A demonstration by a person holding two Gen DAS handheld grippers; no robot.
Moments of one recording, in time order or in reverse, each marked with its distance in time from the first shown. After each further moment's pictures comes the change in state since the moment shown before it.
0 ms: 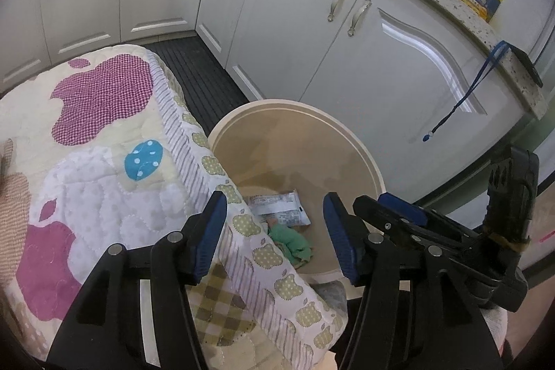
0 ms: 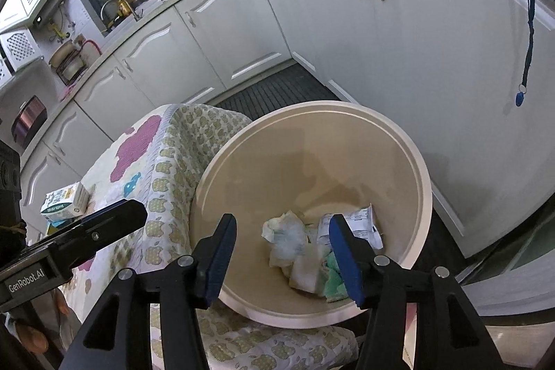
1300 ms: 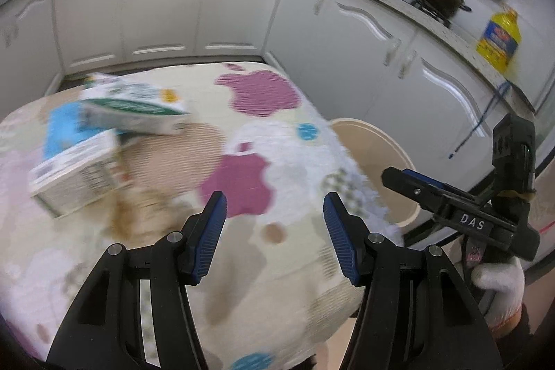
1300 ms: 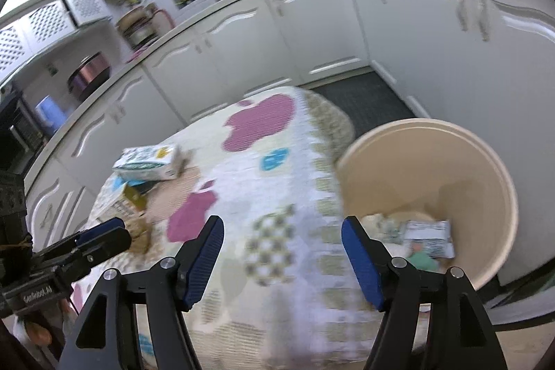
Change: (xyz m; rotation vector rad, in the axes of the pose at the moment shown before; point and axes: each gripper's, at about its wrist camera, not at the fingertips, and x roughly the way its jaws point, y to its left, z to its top) left arm -0.158 0.102 -0.079 -0.127 -0.143 0.178; right arm -0.020 0.126 -0.025 -0.202 0.015 0.213
